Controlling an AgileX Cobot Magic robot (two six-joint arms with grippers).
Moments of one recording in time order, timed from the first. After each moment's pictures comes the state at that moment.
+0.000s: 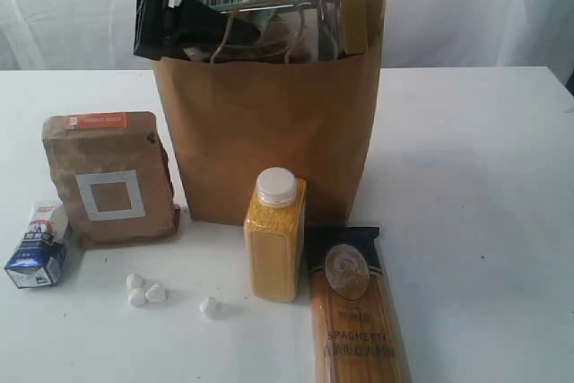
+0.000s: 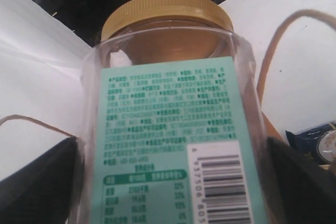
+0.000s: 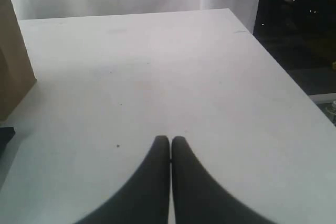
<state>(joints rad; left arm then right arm) -0.33 1.63 -1.55 -1.12 1.03 2.05 -0.05 0.00 0.00 -0.07 0.35 0.08</state>
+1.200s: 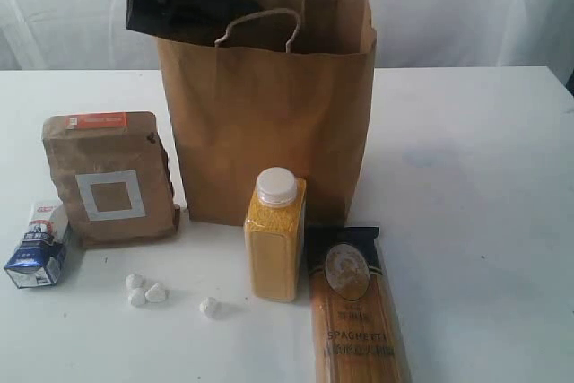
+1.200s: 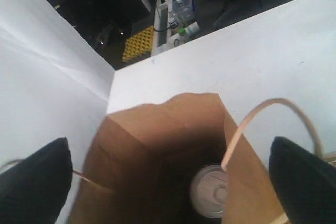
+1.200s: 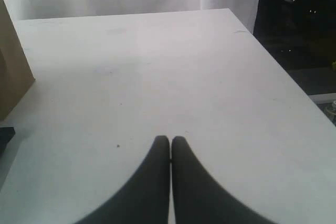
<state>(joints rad) -0.33 1.57 -1.57 -1.13 1.06 1.90 -0.05 0.00 0.00 -0.07 0.35 0.08</state>
